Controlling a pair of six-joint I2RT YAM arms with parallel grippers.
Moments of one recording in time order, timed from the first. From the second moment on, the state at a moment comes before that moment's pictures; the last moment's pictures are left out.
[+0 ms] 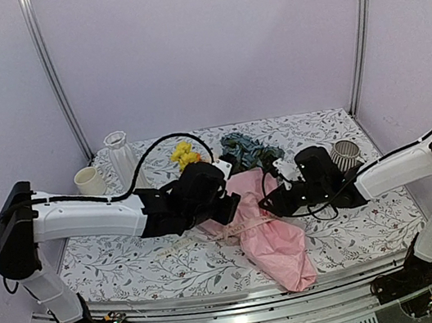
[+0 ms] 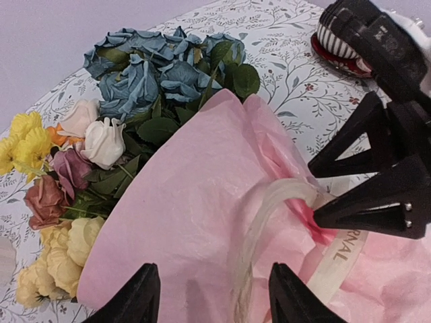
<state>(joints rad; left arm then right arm) -1.08 1.73 1.14 -0.07 -0.43 -0.20 0.76 1.57 0.71 0.27 -0.17 0.25</state>
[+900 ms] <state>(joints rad) -1.08 1.62 1.04 0.04 -0.20 -0.24 0.76 1.43 0.91 0.23 -0.34 0.23</state>
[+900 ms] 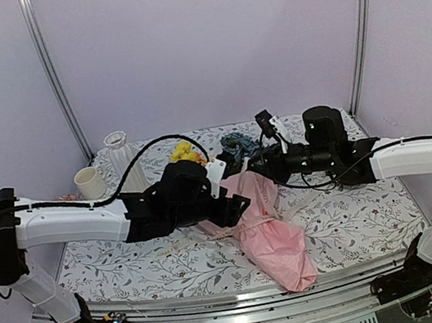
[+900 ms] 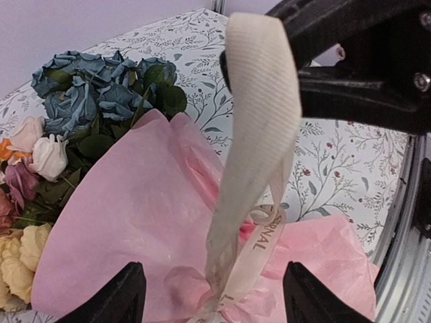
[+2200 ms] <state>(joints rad) -0.98 1.71 0.90 0.45 0.17 -0.29 0.77 1.43 0.91 0.27 -0.47 0.32</state>
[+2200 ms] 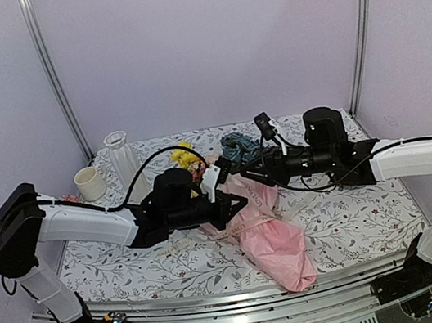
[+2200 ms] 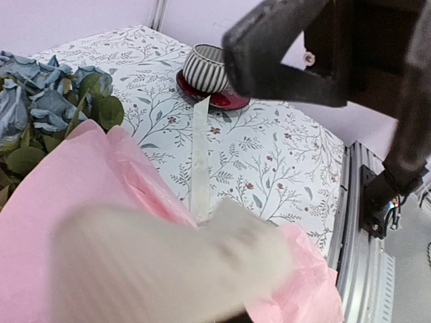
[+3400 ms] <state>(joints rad) -0.95 1.56 0.78 0.48 0.10 -0.32 0.77 1.55 0.70 0.24 -0.29 0.10</state>
